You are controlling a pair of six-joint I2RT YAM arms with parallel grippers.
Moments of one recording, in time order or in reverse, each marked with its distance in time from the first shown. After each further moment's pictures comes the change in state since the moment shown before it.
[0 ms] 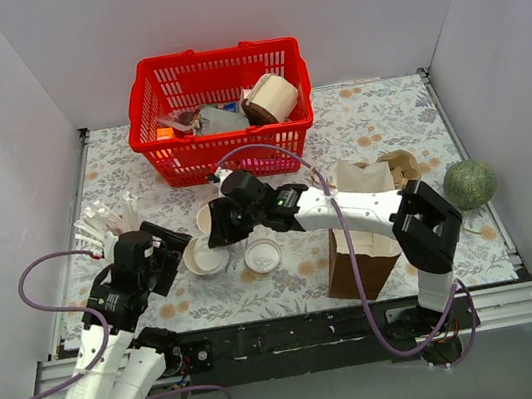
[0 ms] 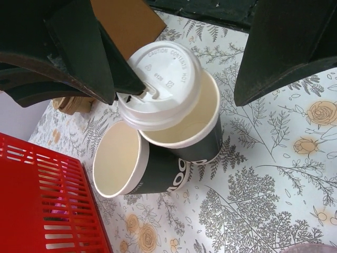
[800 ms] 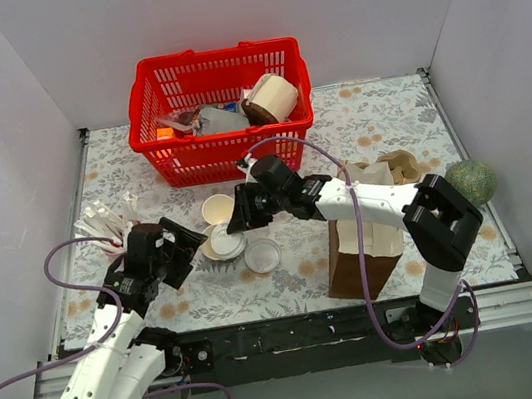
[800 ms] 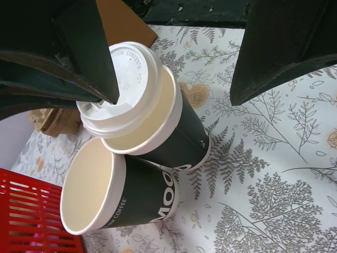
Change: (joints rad) left arm 0.000 0.122 -0.096 0.171 0.133 0.056; right arm -0.153 -0.085 -0.181 0.117 -0.138 0.081
